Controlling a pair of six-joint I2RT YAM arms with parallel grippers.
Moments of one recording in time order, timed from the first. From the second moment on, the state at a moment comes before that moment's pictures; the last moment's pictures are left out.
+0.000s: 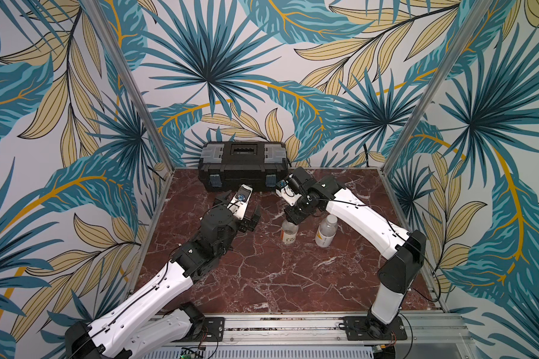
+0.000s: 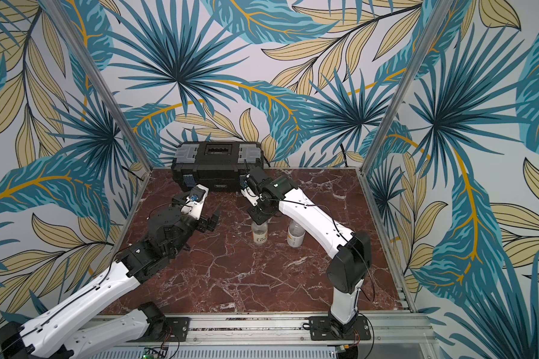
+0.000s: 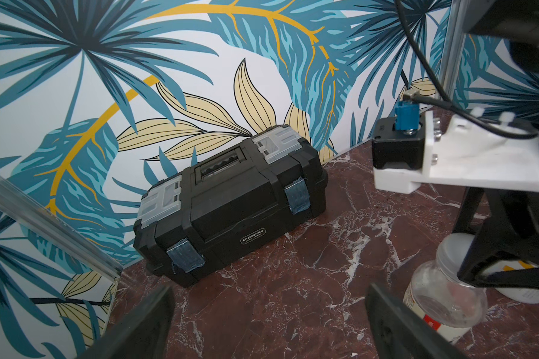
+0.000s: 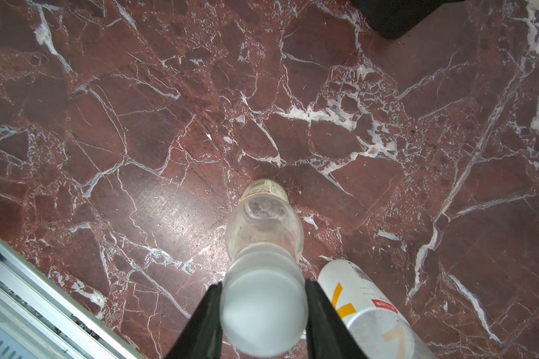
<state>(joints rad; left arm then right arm) -0.68 0.95 0.88 -0.13 -0.40 0.18 0.68 1.82 1.84 -1.18 0.05 0.00</state>
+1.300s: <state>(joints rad) -0.56 1.00 0.88 -0.14 -0.44 0.12 0.57 1.59 1.84 -1.00 0.26 0.00</state>
